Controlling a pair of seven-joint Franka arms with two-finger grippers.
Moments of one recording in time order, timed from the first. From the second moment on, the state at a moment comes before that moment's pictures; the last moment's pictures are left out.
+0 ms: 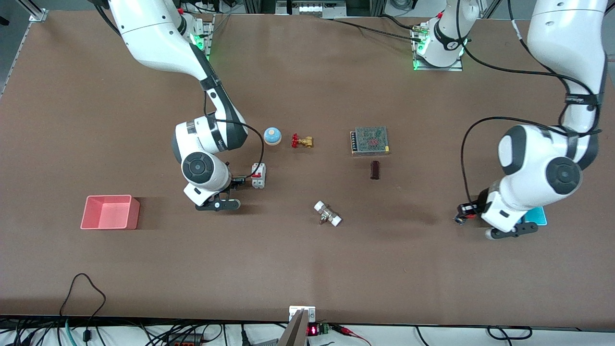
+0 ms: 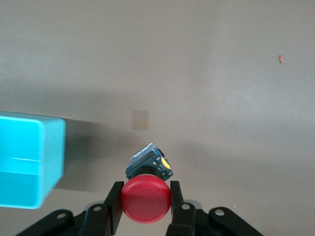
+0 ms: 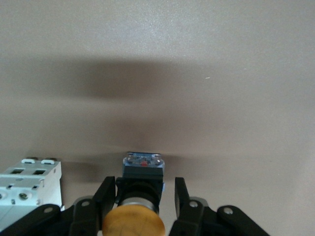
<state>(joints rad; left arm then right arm) 0.05 0.54 -0.08 -1.61 -0.01 2.13 -0.18 0.55 0.70 -0.16 -1.61 0.10 2.11 0.31</state>
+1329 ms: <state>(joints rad) 0.31 0.66 -0.07 -1.58 0.00 2.12 0.35 0.21 0.60 -0.27 -1.48 0.10 2.00 -0.03</state>
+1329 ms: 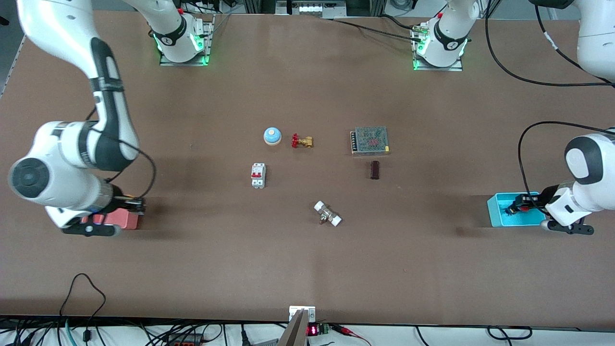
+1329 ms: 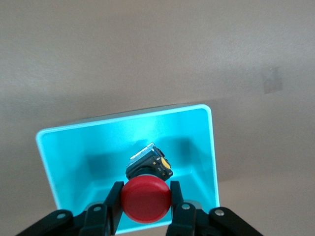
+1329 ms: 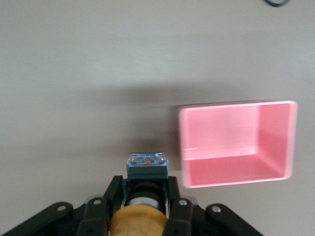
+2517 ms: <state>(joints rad) 0.23 0.61 -0.09 -1.52 0.00 2.13 0.17 0.09 0.78 -0.27 -1.42 0.09 2.07 -0.20</state>
